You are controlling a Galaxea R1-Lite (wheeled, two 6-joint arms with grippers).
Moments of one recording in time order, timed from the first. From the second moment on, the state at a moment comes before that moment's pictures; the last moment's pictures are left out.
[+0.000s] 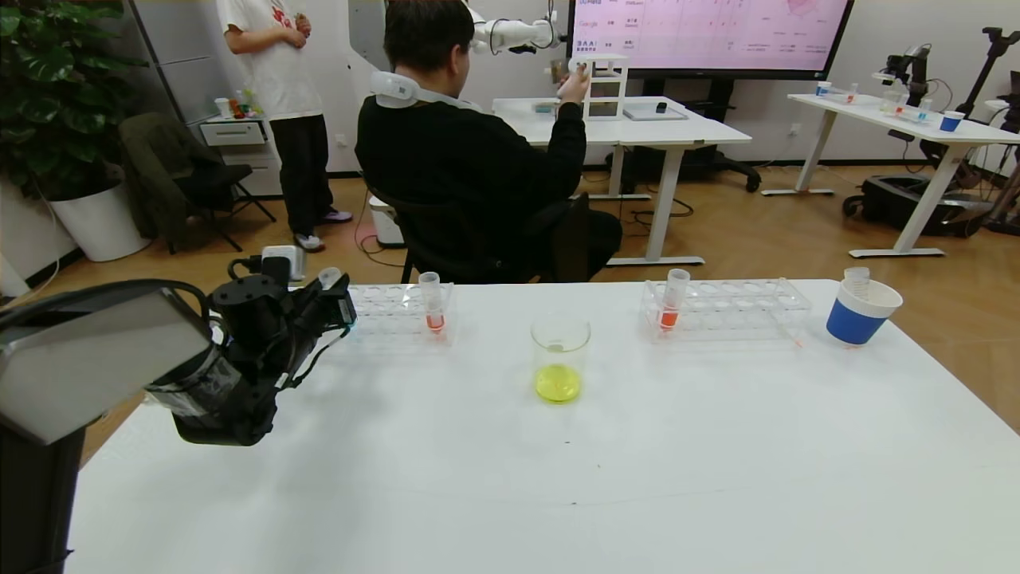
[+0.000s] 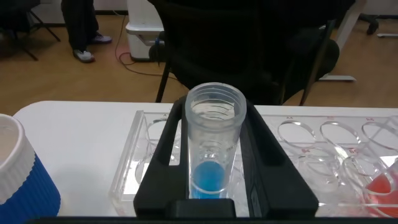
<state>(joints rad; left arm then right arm) -0.03 2.33 -0.99 -1.40 0.06 -0.02 0.00 0.00 0.00 0.00 0.02 -0.07</state>
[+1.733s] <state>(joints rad) -0.32 2.19 -1.40 -0.93 -0.74 0.55 0.00 0.00 0.00 0.00 0.02 -0.07</state>
